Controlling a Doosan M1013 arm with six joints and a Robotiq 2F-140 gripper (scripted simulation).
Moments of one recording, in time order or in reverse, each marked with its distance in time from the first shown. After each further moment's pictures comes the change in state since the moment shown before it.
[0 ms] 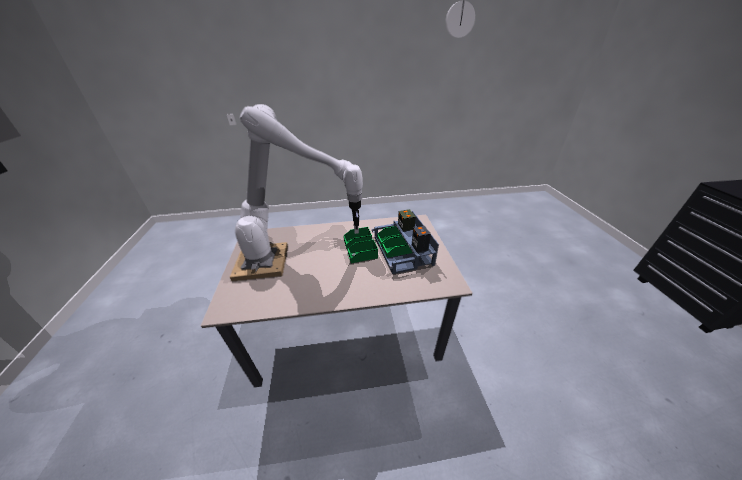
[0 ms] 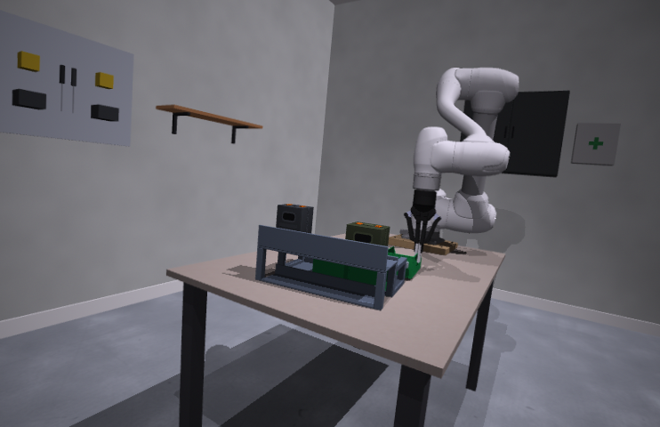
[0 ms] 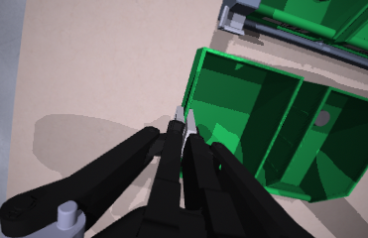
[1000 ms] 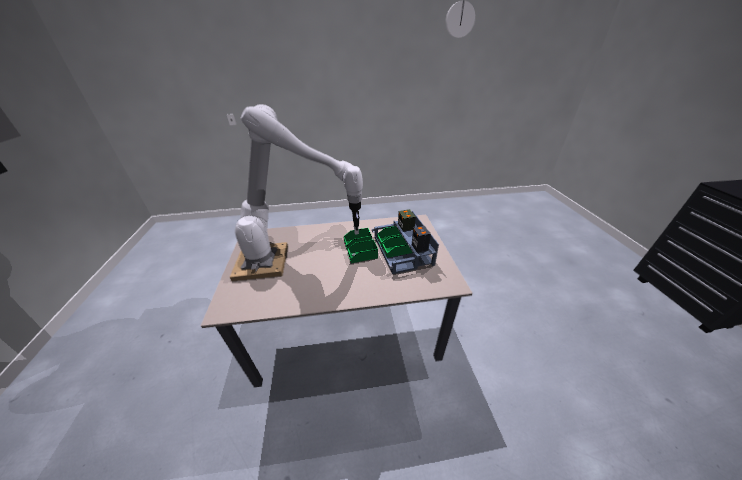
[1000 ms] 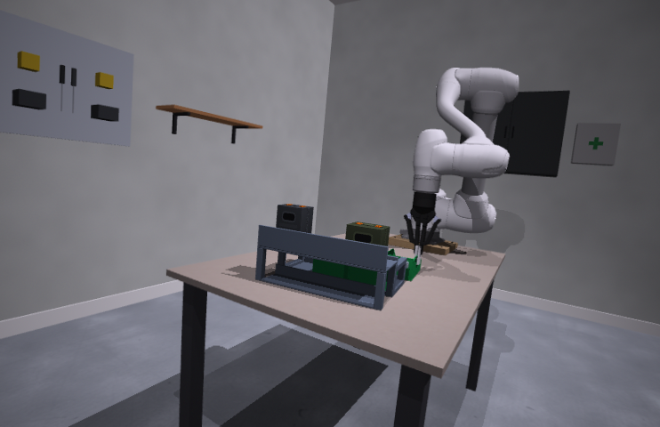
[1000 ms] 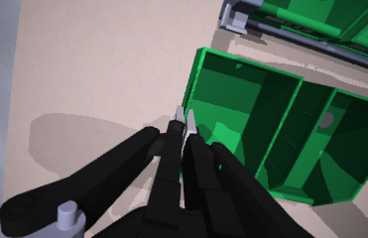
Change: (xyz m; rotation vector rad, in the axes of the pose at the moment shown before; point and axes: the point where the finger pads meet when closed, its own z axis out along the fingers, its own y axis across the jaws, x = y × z) arm 0.000 0.000 0.007 0.000 0.000 0.000
